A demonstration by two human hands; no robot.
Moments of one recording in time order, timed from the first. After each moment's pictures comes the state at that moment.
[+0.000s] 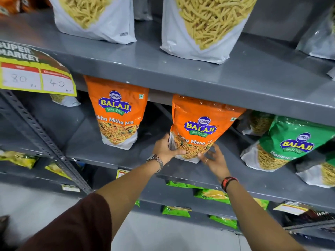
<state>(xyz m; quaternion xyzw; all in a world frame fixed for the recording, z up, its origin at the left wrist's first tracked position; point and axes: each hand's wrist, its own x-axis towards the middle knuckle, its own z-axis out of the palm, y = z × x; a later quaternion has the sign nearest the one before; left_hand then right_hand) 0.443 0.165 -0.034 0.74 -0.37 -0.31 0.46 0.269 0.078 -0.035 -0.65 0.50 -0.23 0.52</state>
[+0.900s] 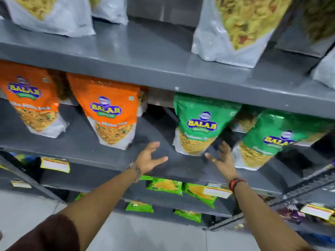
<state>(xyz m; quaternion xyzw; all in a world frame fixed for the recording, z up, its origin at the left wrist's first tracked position) 0.227 0.083 -0.069 0.71 -0.37 -0.35 0.48 0.002 -0.052 -0.029 -0.63 0.49 -0.33 0.51</state>
